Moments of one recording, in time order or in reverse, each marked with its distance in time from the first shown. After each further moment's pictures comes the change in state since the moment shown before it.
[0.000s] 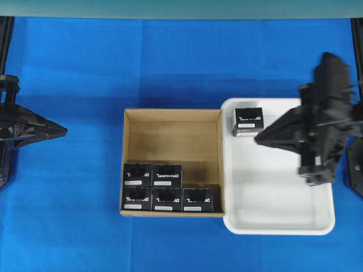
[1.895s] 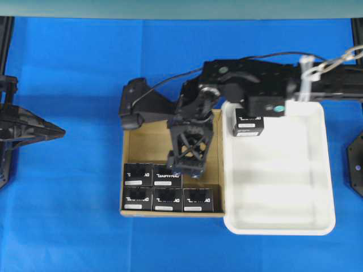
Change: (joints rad) left arm 0.002 -0.002 -0.021 0.000 0.095 0.000; right arm -0.107 0.870 -0.804 0.238 0.657 -0.341
